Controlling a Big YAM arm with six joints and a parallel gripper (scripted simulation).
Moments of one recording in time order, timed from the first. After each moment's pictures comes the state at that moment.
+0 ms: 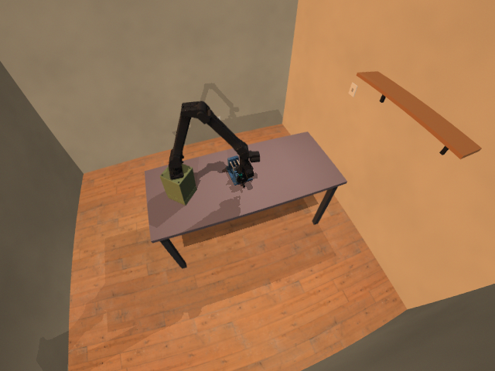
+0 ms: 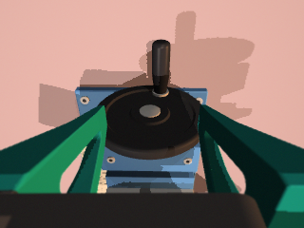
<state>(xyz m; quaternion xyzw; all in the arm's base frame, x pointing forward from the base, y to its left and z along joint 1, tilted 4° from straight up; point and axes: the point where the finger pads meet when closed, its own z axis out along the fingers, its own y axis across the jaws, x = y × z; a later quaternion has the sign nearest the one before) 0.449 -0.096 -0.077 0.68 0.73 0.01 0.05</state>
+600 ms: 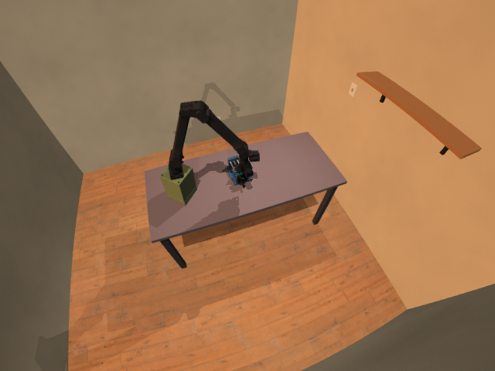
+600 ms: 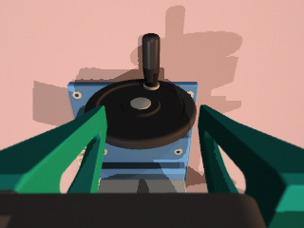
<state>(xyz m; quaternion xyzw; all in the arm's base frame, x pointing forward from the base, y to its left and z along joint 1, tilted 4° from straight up) 0.442 -0.094 -0.070 0.68 0.74 0.00 0.04</state>
